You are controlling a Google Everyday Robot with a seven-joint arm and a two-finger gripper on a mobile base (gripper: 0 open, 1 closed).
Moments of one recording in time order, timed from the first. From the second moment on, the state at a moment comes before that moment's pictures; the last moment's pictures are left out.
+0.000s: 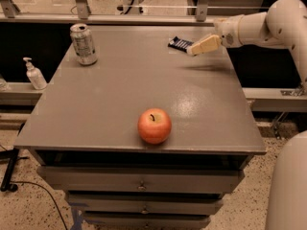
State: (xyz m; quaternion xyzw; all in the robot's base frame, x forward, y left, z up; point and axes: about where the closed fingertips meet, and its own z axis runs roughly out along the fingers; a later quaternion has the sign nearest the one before) arm 0.797 -0.184 0.887 -0.41 0.73 0.17 0.52
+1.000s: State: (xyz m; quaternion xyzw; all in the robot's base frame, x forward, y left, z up) arm 0.851 -0.174 0.847 -0.38 0.74 0.18 0.52
